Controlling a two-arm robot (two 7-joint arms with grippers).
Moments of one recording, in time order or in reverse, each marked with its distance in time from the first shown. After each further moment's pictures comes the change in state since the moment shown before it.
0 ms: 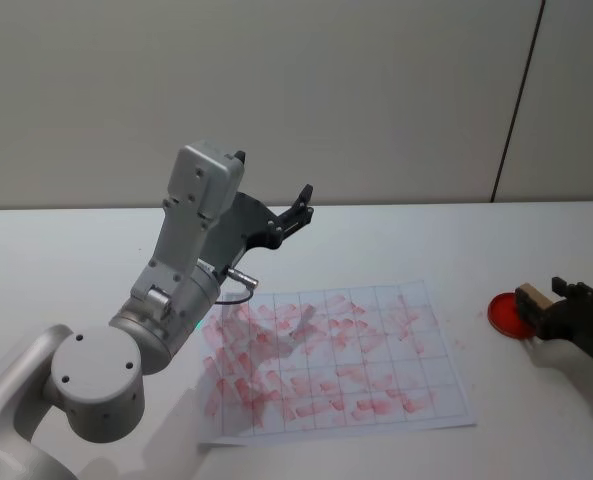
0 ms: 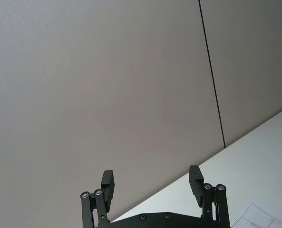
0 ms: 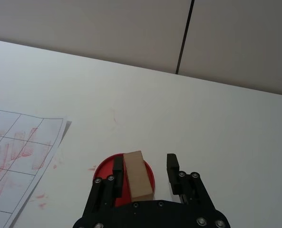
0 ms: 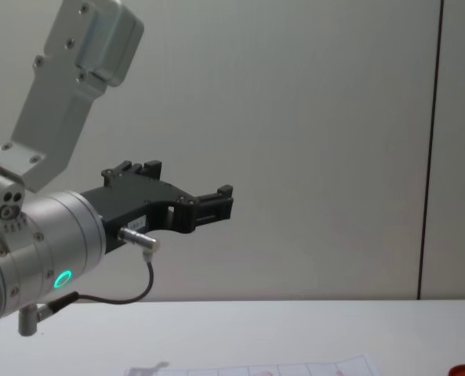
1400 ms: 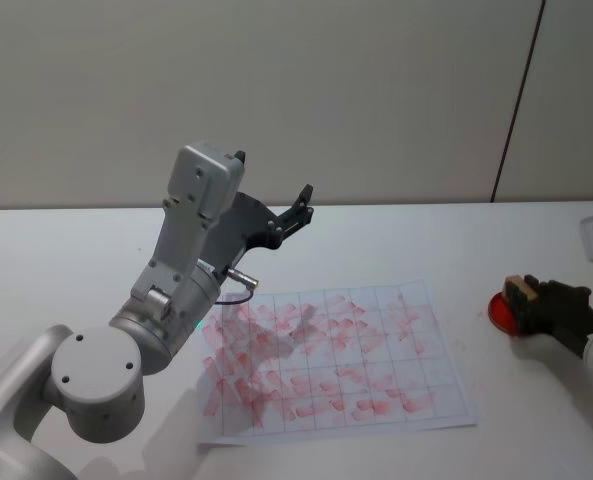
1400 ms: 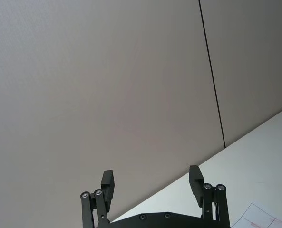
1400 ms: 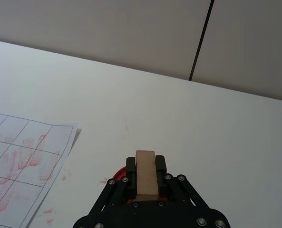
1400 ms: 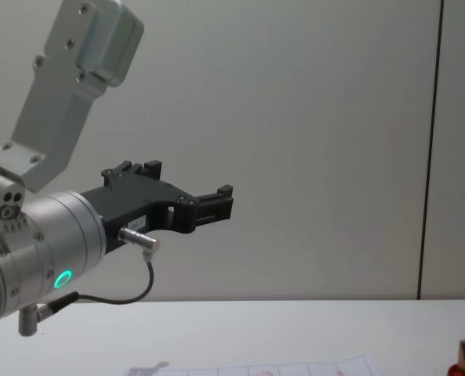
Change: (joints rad) left arm 0.000 0.000 0.000 0.000 0.000 0.000 0.000; right arm 0.051 -0.038 -0.022 0.071 -0.033 -0.038 0.028
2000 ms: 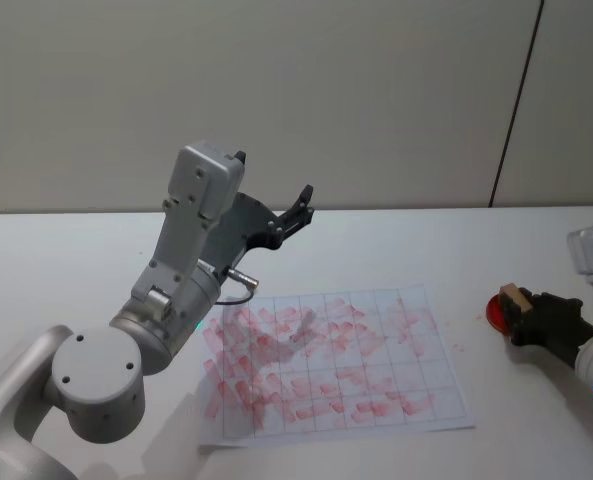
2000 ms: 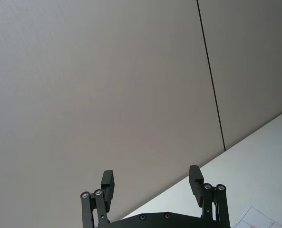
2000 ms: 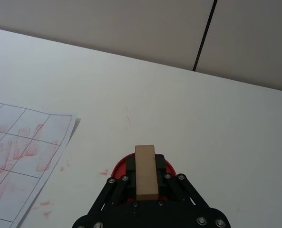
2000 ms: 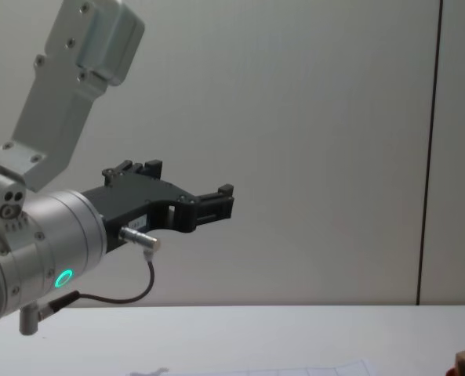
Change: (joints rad) left arm 0.000 0.000 0.000 0.000 0.000 0.000 0.000; right arm 0.016 -0.017 -0.015 0.068 -0.025 -0.007 0.009
